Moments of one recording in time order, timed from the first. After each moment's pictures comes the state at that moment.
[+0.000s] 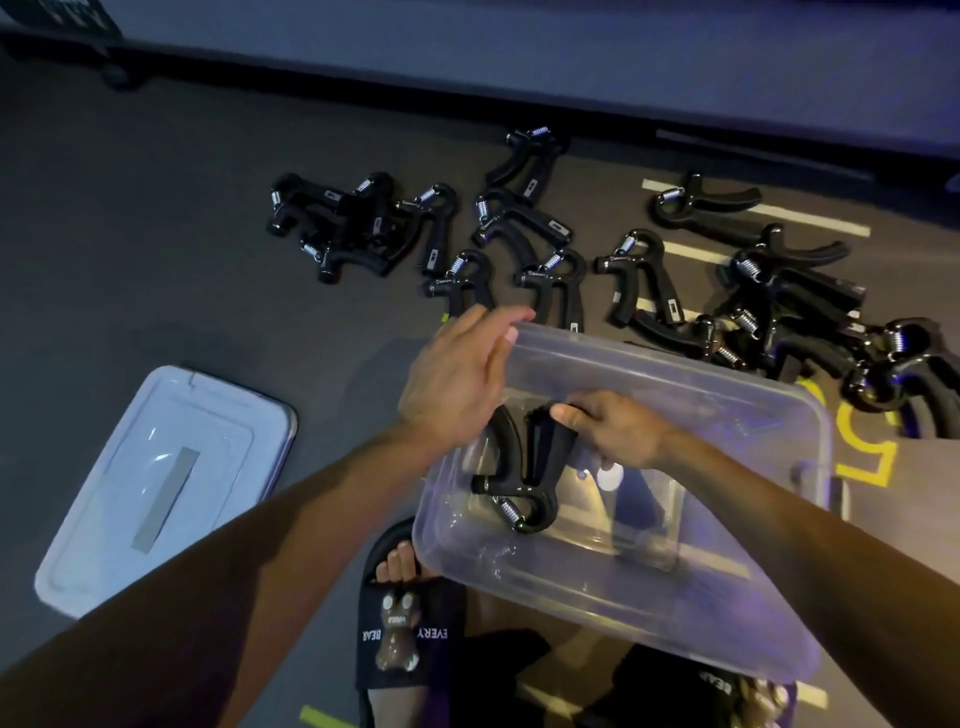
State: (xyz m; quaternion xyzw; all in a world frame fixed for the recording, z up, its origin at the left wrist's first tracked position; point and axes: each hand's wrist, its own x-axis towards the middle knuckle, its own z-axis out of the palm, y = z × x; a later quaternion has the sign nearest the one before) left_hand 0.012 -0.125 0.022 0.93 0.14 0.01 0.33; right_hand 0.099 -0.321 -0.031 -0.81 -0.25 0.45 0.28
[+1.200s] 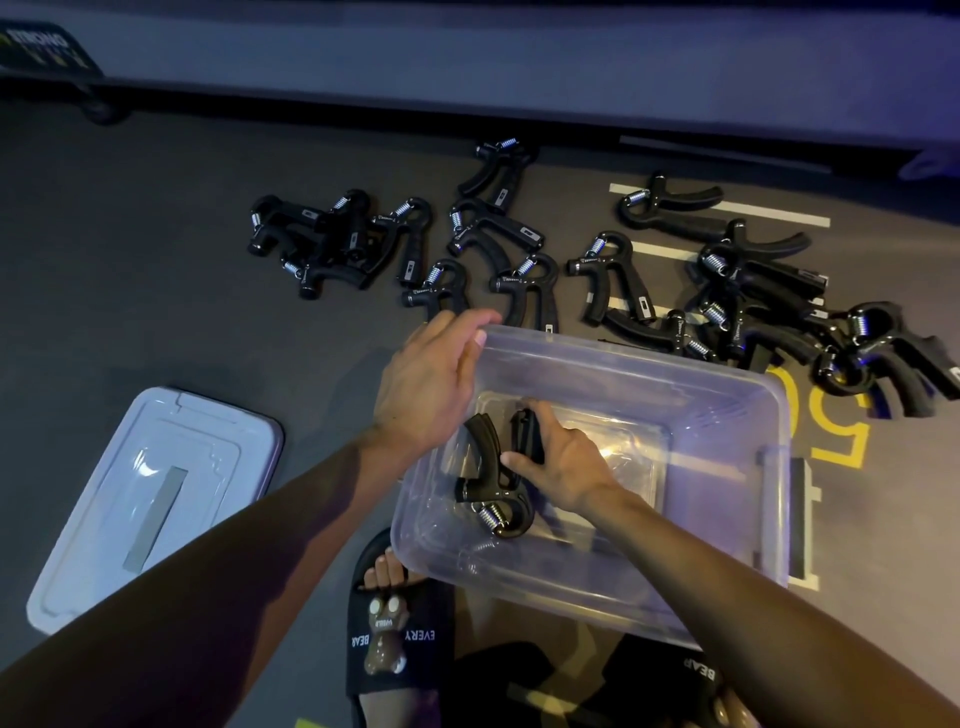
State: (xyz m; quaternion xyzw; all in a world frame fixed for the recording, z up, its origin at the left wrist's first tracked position) left_hand 0.008 -0.130 0.028 0.94 0.15 0.02 0.30; right_hand 0.037 -0.318 -0.062 -0.87 -0.17 0.38 0.27
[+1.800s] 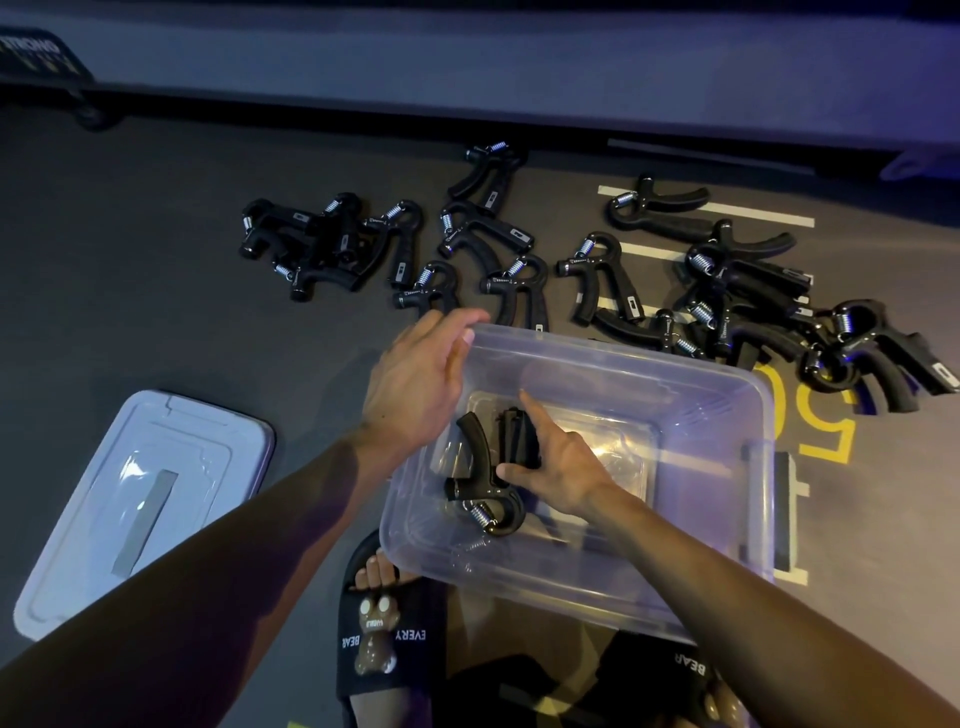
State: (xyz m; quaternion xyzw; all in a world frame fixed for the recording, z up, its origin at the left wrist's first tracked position) left_hand 0.008 -0.131 0.030 0.95 0.15 0.01 0.29; right_hand 0.036 -0.325 -0.040 -0.84 -0.14 0.43 0.31
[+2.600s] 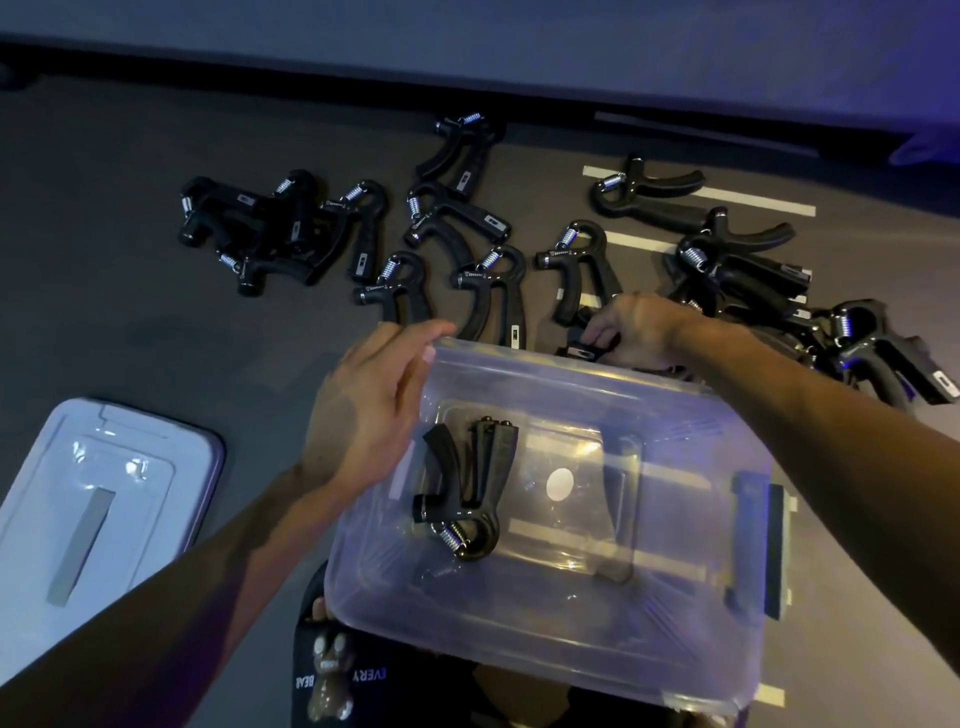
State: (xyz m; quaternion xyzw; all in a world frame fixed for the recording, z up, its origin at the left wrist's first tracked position) left_hand 0.008 -0.129 0.024 0.94 0.14 0.05 0.32; right_hand 0.230 -0.353 -0.014 -0.87 -0.29 0.40 0.06
